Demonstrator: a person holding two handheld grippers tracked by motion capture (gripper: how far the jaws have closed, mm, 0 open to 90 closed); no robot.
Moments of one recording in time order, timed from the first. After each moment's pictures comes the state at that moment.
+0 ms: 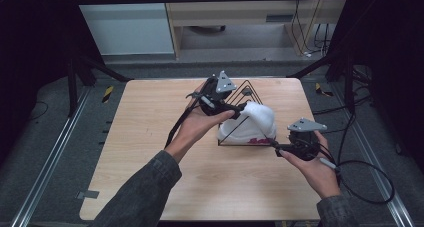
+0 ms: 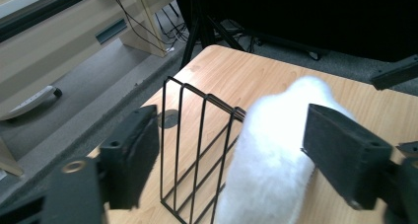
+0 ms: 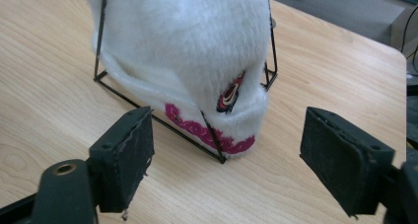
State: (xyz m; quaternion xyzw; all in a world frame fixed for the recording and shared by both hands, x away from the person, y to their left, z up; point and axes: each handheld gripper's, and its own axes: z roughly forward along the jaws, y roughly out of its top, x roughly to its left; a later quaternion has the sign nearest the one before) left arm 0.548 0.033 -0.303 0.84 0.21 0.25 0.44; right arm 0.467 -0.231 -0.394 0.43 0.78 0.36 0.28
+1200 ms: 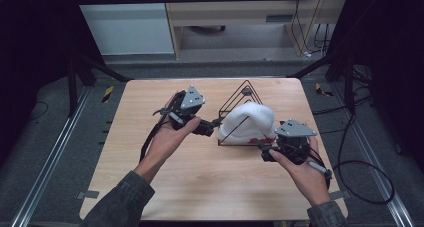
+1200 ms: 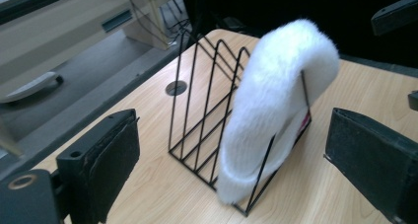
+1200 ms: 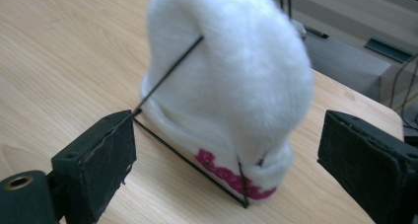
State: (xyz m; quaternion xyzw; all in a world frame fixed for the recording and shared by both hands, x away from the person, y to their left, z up) left arm 0.514 0.105 -0.316 0.83 0.23 0.24 0.45; right arm 0.447 -0.191 -0.370 0.37 0.77 0.40 0.32
